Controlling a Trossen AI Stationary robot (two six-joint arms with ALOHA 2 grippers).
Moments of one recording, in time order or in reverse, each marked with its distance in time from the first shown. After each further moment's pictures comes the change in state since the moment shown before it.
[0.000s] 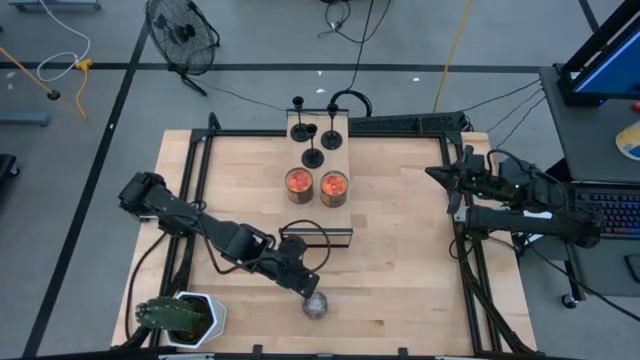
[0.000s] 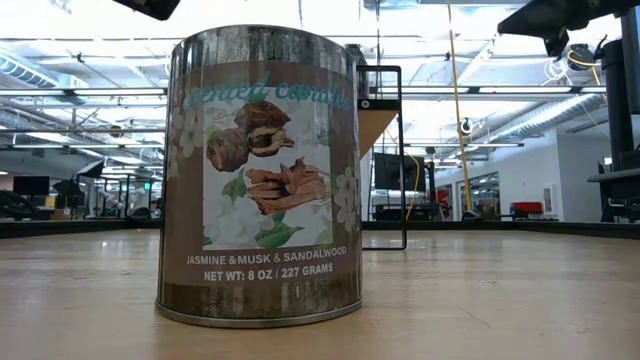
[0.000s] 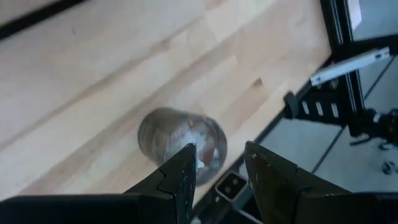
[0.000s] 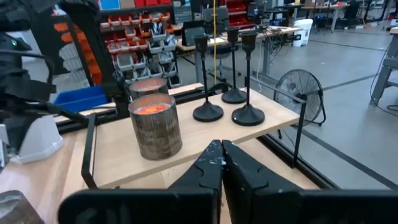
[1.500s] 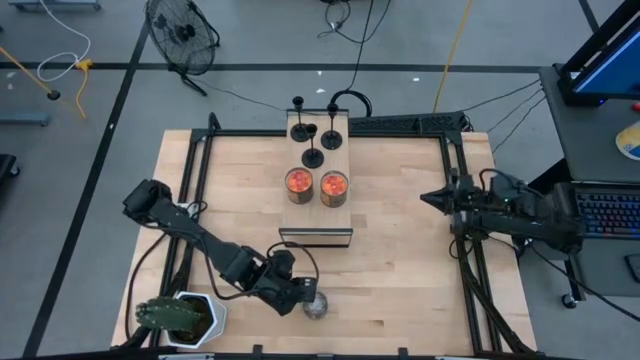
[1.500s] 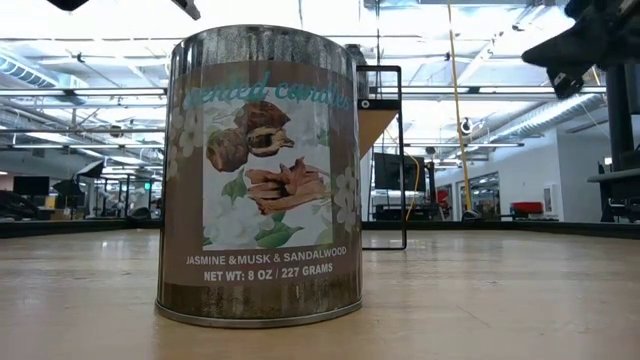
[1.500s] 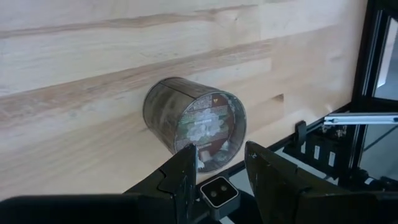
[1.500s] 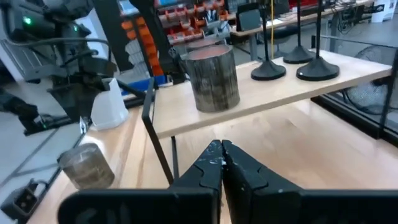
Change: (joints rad) left arm -0.109 0.073 -0.001 -0.021 -0.105 -0.471; right arm 0.000 -0.287 -0.273 0.000 -0.256 0.094
